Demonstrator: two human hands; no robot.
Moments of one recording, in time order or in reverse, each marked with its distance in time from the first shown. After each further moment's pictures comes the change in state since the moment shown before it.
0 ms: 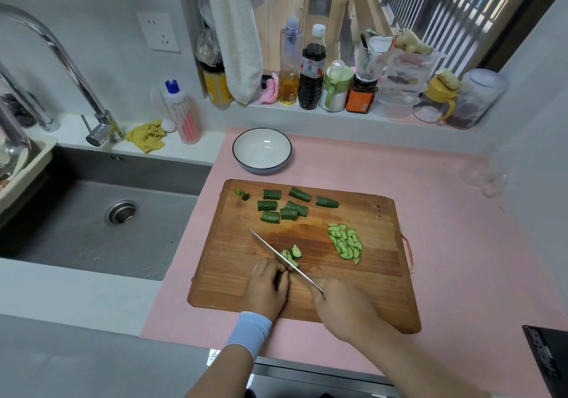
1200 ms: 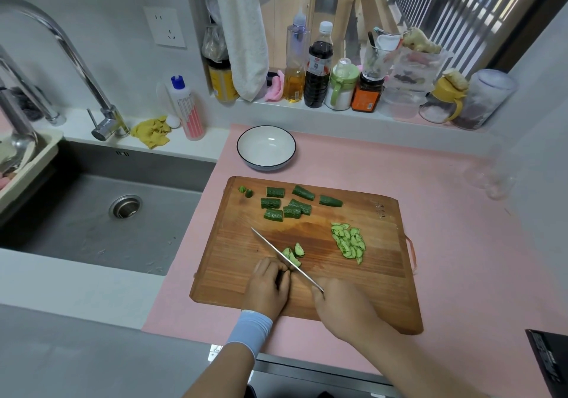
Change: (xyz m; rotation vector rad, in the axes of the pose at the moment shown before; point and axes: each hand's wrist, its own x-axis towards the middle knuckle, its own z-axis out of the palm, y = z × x) left_hand -0.003 -0.002 -0.001 0.001 -0.001 0.016; right_hand 0.001 -0.001 0.004 0.002 0.000 -0.016
